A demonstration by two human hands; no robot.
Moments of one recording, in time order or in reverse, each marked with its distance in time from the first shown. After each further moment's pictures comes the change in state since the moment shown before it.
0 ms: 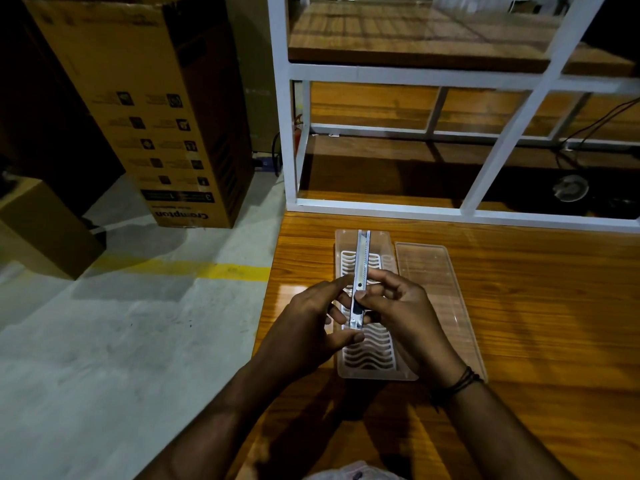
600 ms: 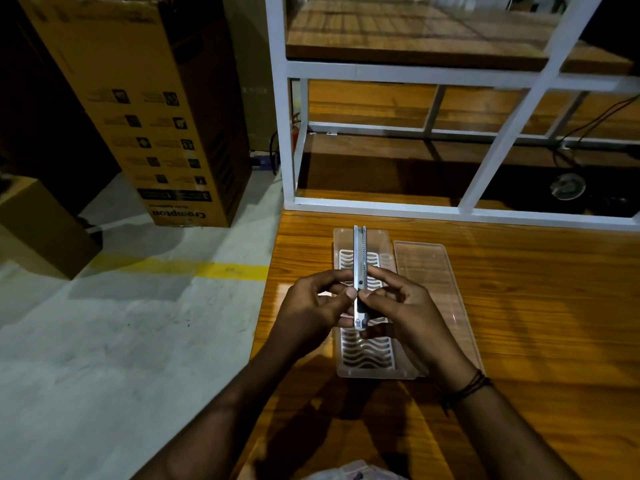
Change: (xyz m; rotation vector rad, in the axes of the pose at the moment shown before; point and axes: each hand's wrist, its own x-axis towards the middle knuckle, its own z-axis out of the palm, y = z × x) left_hand 0.021 0.018 -0.001 -0.718 0.075 -0.402; right_hand -0.013 -0.018 -0.003 0.058 -0.054 0.092
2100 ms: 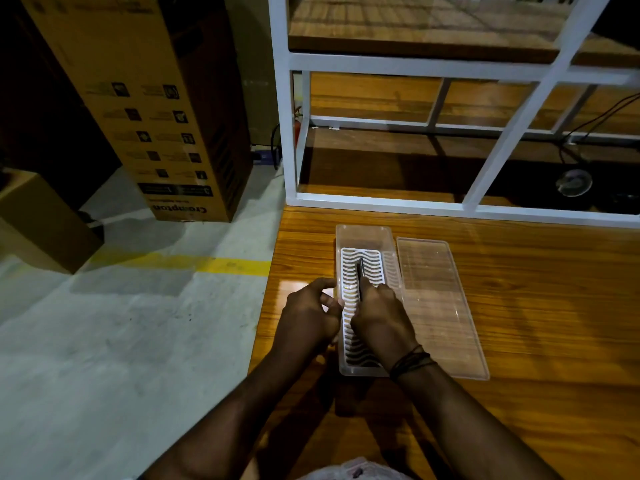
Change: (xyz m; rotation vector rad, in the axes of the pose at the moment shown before) left_hand 0.014 -0.047 0.001 0.505 0.238 -0.109; right_hand 0.036 0.044 0.025 -1.164 0.177 -0.003
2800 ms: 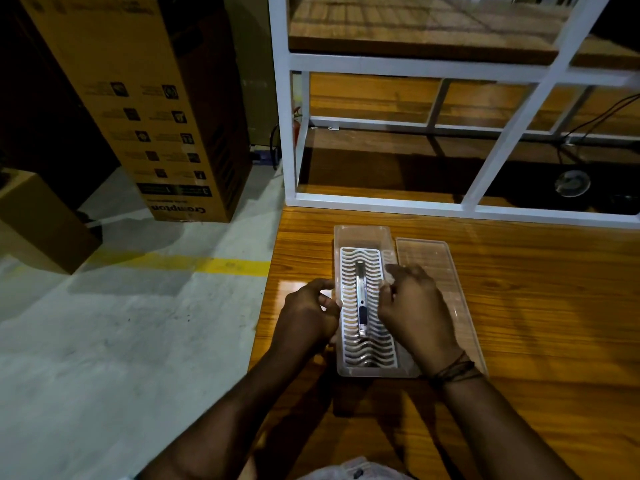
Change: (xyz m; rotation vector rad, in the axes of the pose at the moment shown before) left_hand 0.004 -0.003 -0.001 -0.080 -0.050 -0.078; right_hand -0.013 0.010 -0.047 -0.020 0.280 -0.100
